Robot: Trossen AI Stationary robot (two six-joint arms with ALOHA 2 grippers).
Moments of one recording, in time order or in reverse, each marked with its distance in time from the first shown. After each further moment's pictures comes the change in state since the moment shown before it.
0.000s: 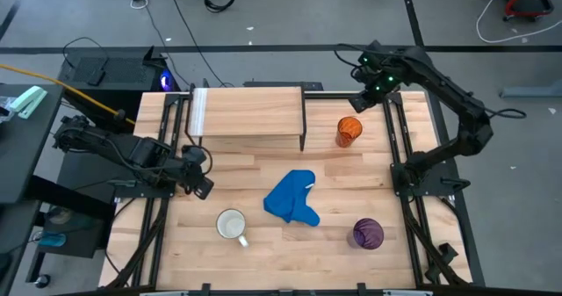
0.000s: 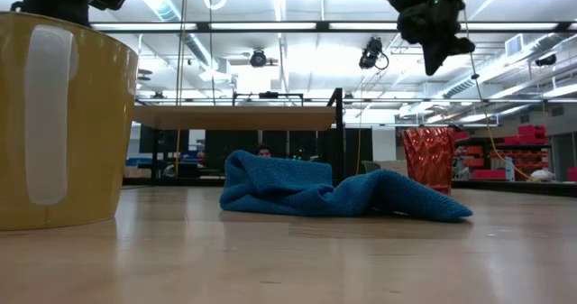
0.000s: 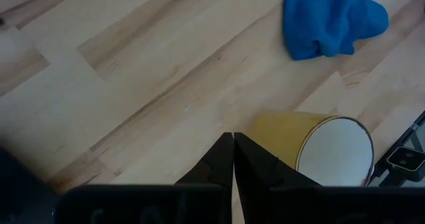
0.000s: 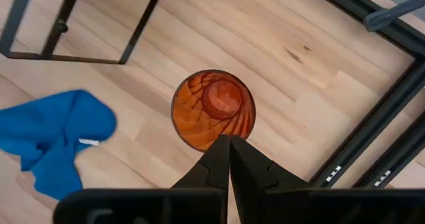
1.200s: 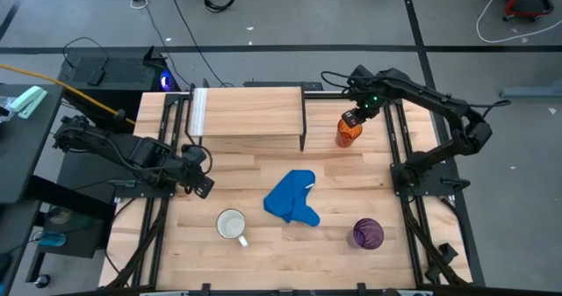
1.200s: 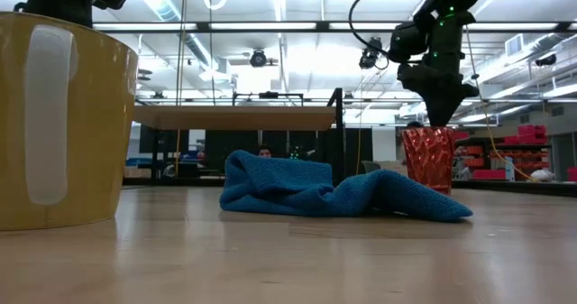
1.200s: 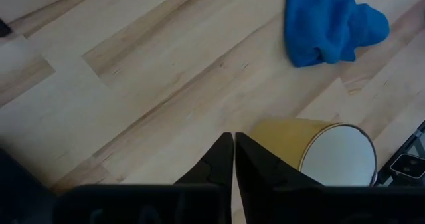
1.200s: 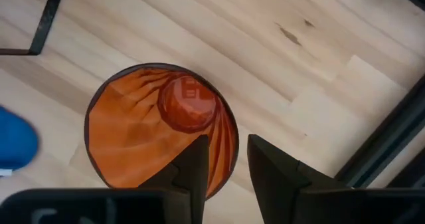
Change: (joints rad) left arm 0.000 0.000 0.000 0.000 -0.025 0.002; right arm 0.006 0.001 -0.388 0.312 0.091 0.026
